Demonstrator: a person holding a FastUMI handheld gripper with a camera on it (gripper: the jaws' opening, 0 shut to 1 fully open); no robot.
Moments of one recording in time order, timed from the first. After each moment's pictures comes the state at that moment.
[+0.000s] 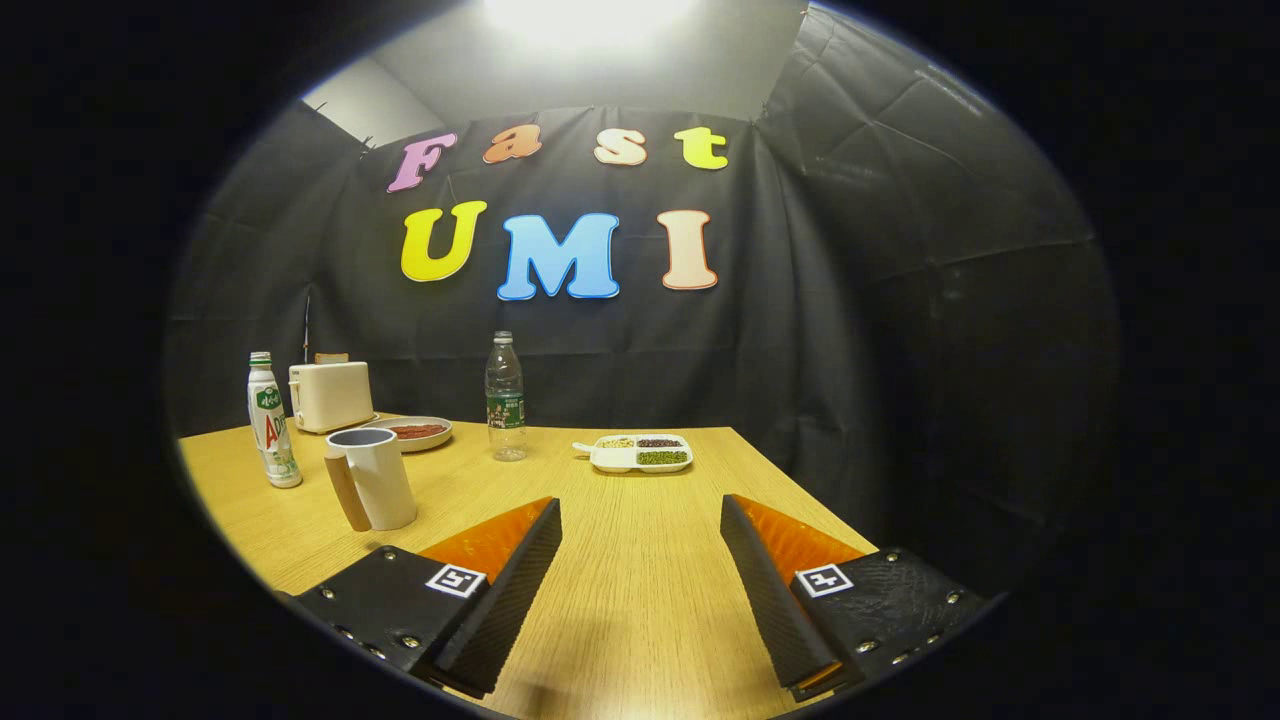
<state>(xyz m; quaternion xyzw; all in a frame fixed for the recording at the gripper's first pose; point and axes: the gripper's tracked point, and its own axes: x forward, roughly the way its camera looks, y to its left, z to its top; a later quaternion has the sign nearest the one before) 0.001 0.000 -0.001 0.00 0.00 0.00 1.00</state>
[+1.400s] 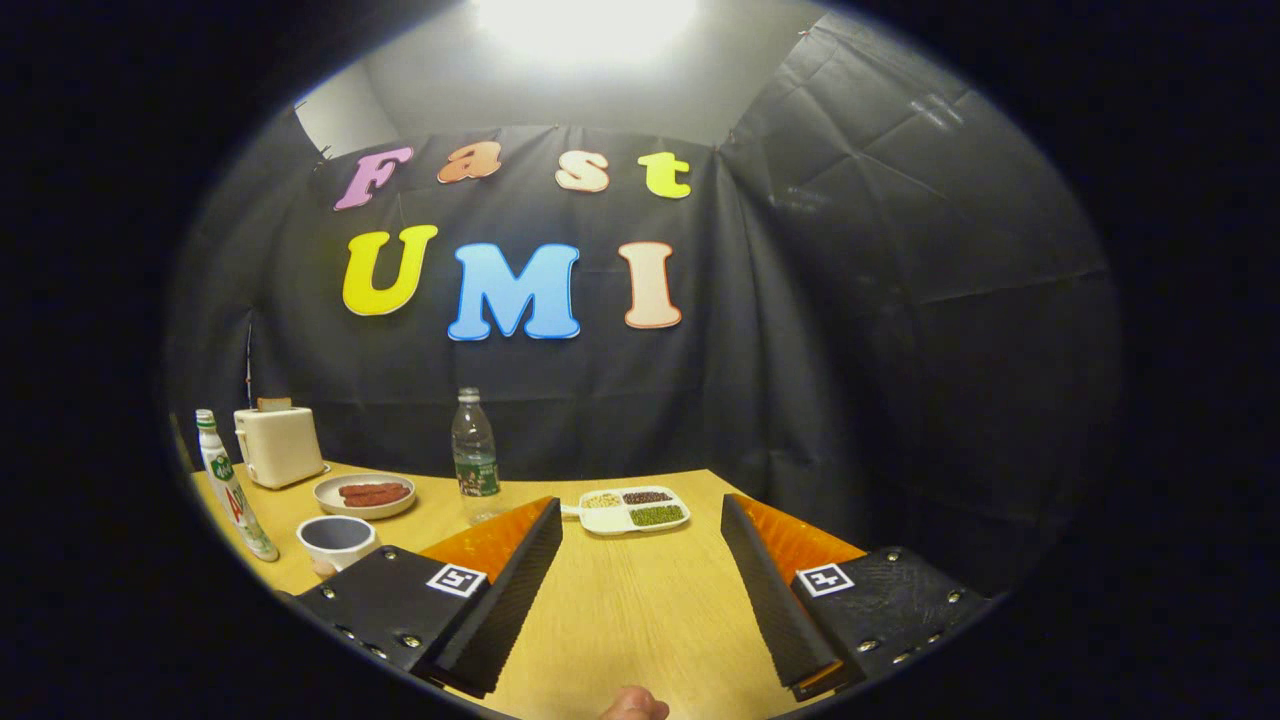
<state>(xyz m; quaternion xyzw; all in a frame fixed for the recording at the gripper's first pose) 0.033 0.059 0.073 0.02 -0.05 -0.11 0.99</state>
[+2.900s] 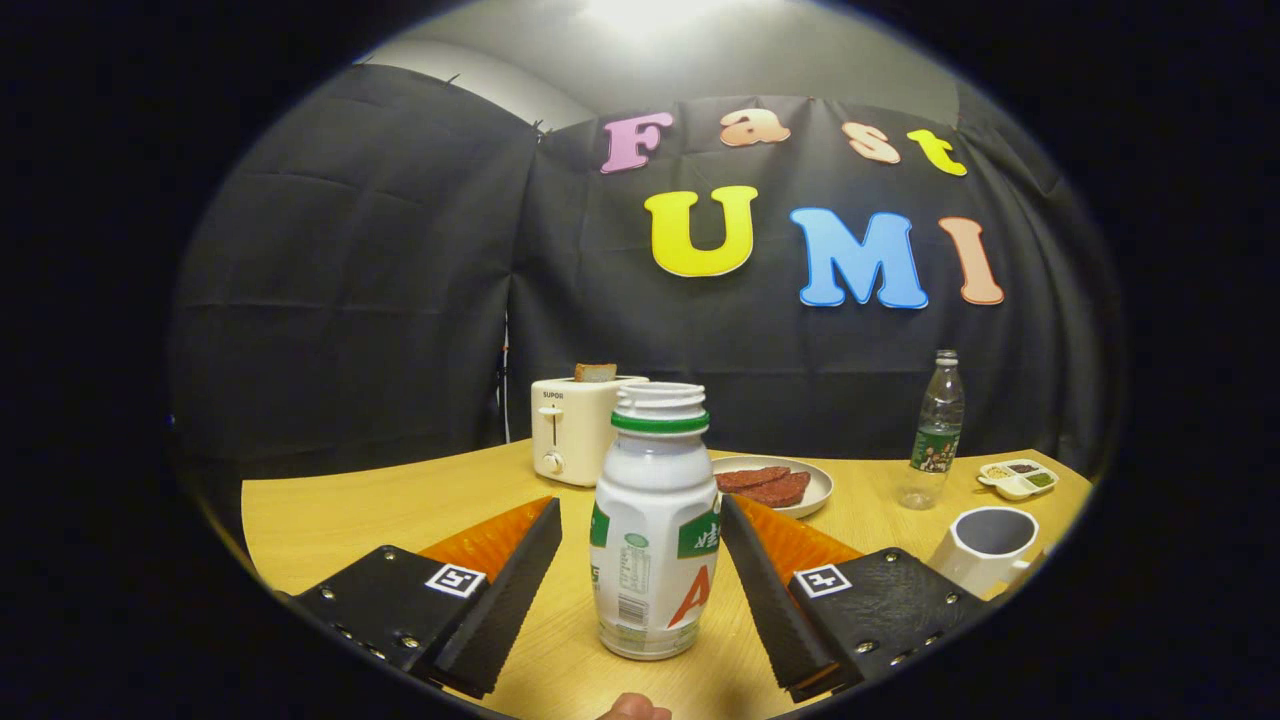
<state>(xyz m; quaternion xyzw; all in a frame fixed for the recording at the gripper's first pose) 0.055 0.499 0.020 -0.03 -0.01 0.25 0.97</state>
